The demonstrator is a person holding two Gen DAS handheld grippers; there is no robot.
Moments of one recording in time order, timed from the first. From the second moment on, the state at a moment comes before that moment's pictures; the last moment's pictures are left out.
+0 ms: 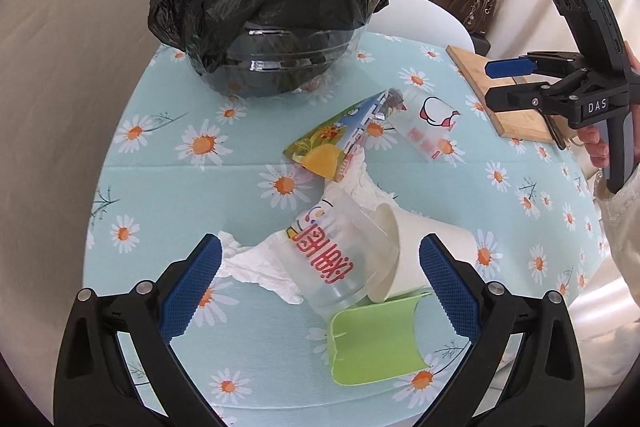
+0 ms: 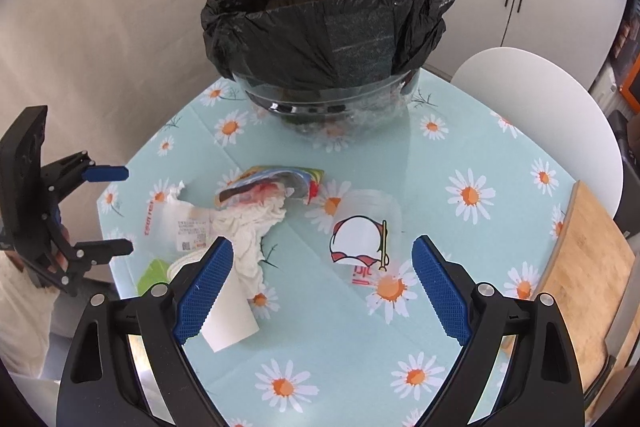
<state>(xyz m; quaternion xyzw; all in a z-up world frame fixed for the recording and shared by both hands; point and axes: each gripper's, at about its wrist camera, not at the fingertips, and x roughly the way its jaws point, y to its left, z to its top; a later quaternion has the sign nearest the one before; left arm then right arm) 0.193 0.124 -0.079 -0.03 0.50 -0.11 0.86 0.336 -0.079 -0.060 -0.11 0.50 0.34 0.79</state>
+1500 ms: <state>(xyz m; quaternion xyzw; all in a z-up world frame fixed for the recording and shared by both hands) 0.228 0.100 -0.110 -0.02 0.56 -0.27 0.78 0.372 -0.085 -0.133 -0.07 0.59 0.30 0.75</state>
